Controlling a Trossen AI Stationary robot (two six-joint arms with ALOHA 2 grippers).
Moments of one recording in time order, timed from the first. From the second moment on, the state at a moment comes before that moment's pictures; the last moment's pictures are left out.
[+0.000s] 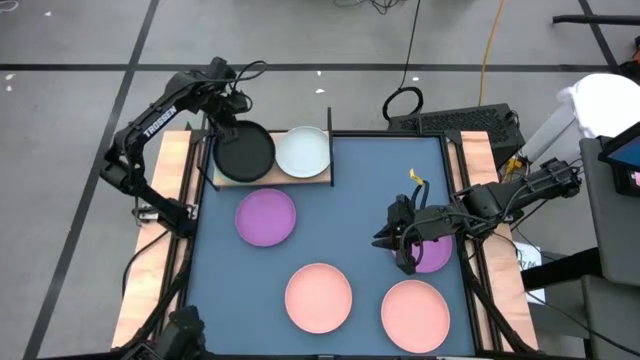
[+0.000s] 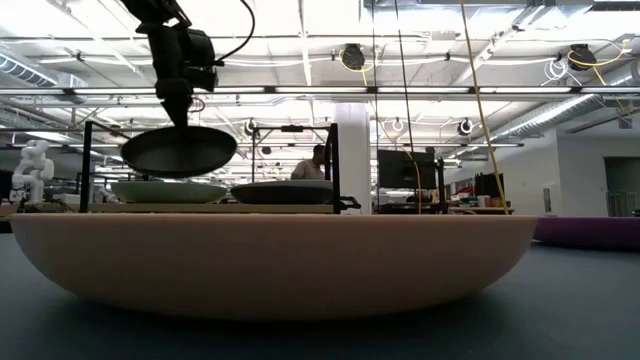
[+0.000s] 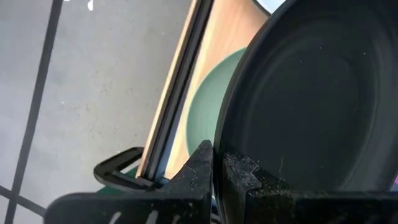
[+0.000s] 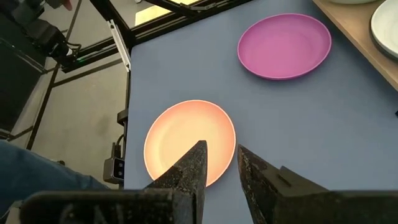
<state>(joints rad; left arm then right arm) 1.03 1.52 1.48 -1.18 0.04 0.72 0.37 1.19 1.26 -0.73 0.18 0.60</state>
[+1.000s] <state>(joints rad) 1.03 1.63 1.48 -1.23 -0.13 0.61 0.37 1.19 1.26 -0.73 0.18 0.64</state>
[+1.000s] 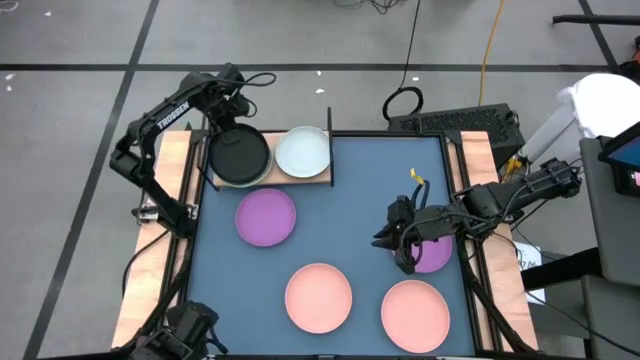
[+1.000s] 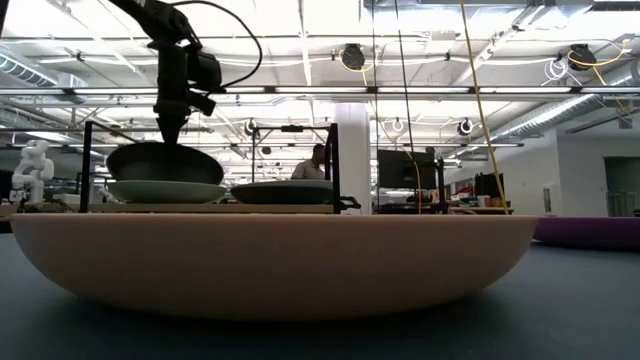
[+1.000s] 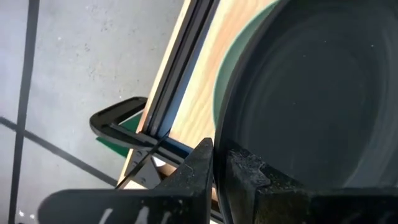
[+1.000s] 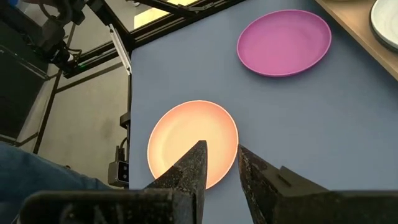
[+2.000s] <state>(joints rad) 0.80 1.45 1.48 -1.24 0.04 0.31 0.37 1.19 1.26 -0.74 0.26 0.55</state>
